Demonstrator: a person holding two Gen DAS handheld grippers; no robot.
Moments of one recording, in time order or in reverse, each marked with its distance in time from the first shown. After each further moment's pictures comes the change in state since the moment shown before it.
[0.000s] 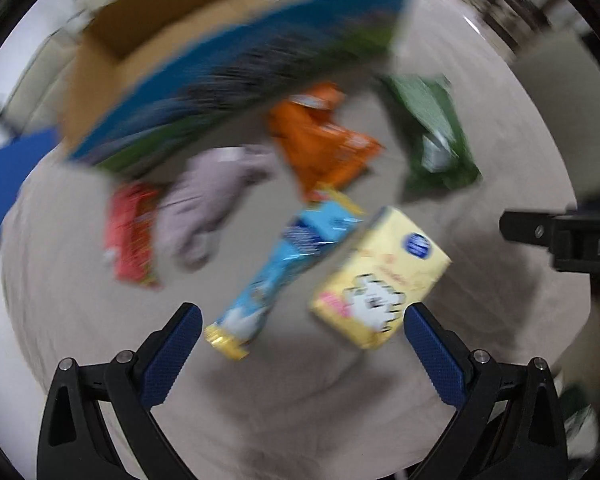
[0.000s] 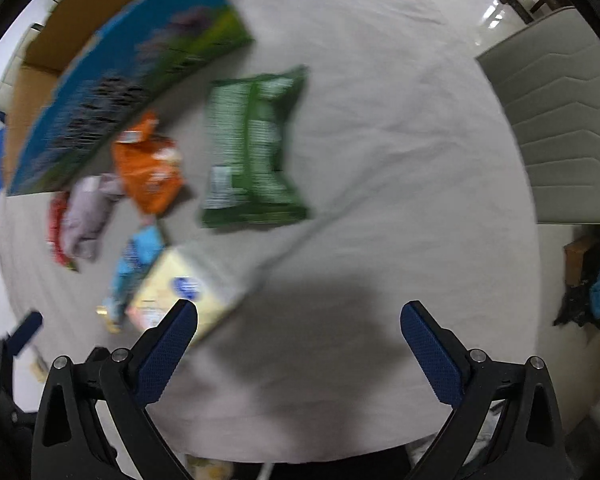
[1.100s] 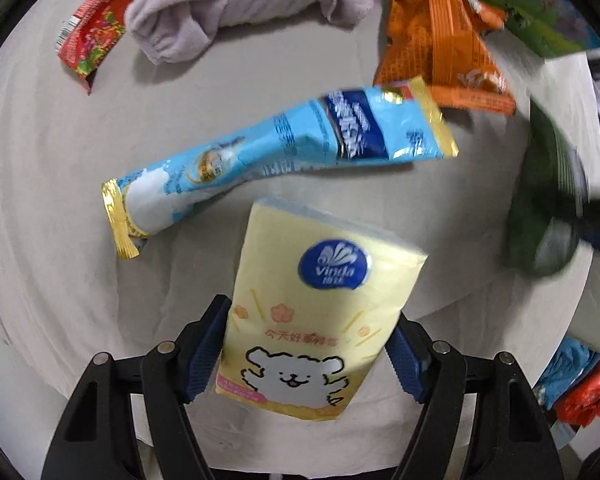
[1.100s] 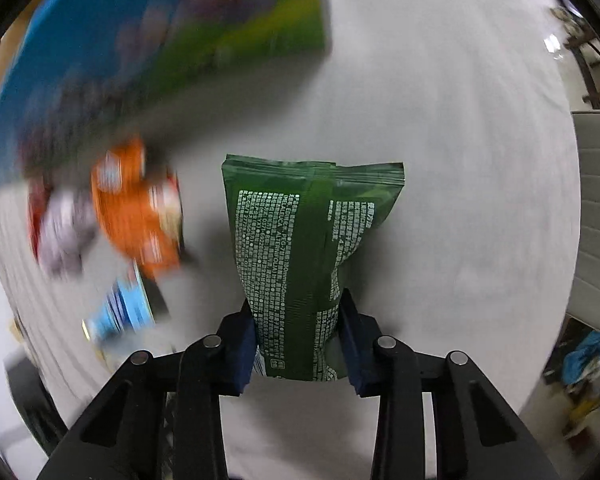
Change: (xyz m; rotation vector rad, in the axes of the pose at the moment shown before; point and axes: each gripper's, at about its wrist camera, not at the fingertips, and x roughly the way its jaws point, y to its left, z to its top) left arm 0.077 0.058 -0.024 -0.663 0.239 -0.194; right arm 0.044 0.048 0.093 -0.268 0.185 -0.007
